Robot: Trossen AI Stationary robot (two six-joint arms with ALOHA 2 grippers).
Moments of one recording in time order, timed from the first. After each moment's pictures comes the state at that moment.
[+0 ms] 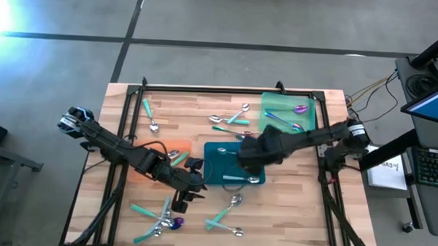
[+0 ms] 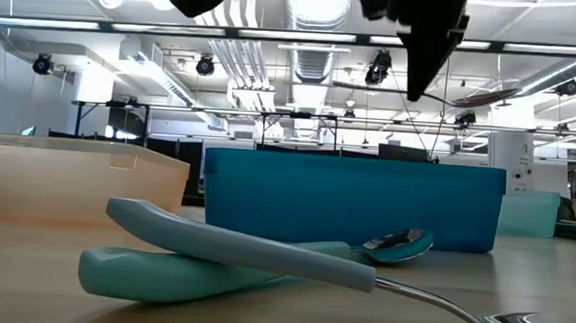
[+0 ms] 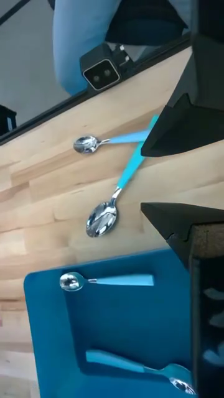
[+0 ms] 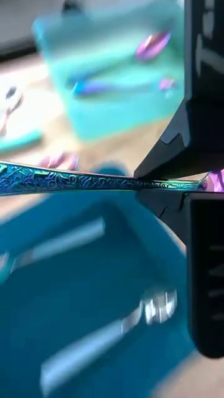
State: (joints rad) left arm -0.43 1.49 1.11 -0.36 -0.10 -0.18; right arm 0.19 1.74 1.58 -1.37 0.39 0.64
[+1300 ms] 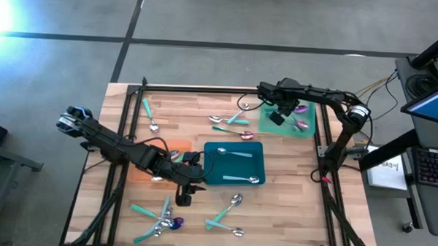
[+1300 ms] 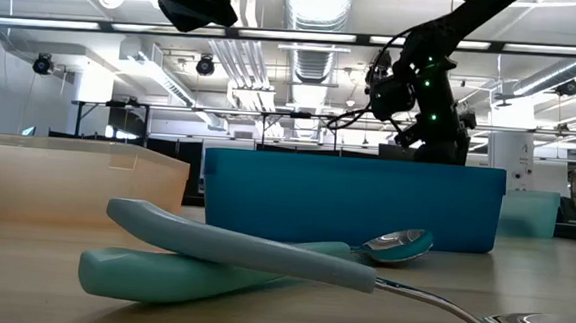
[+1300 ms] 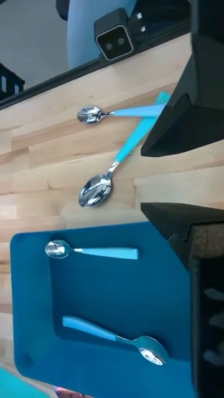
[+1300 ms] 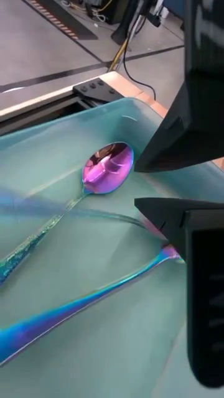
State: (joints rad) left arm -0.39 1.47 1.08 -0.38 -0.15 -0.27; right arm -0.65 1.74 1.24 -1.21 0.50 0.17
